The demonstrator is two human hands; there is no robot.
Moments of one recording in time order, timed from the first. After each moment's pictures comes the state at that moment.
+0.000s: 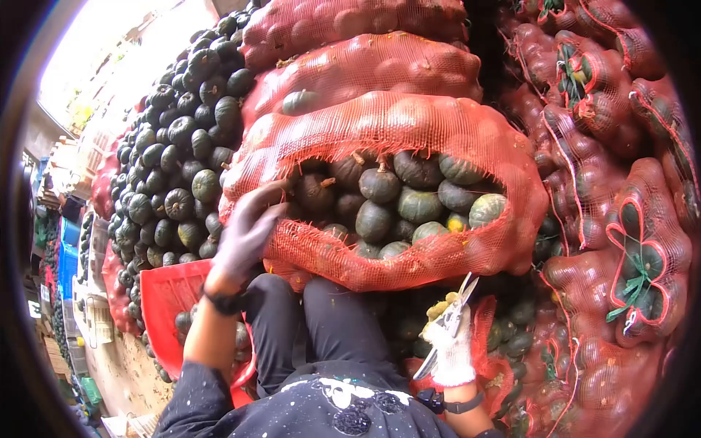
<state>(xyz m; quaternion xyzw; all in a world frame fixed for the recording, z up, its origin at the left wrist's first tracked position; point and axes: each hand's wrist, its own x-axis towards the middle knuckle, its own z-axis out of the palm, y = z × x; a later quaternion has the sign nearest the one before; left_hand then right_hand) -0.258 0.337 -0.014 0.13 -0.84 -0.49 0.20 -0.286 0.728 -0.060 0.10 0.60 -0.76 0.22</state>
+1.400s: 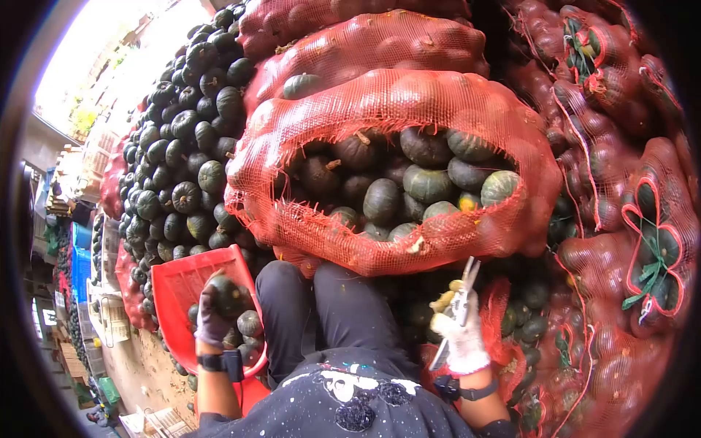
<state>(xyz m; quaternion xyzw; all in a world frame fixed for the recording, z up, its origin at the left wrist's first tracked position) -0.028 0.325 -0.090 0.40 -0.48 -0.76 0.20 -0.289 0.747 -0.093 0.03 0.62 -0.74 0.28</state>
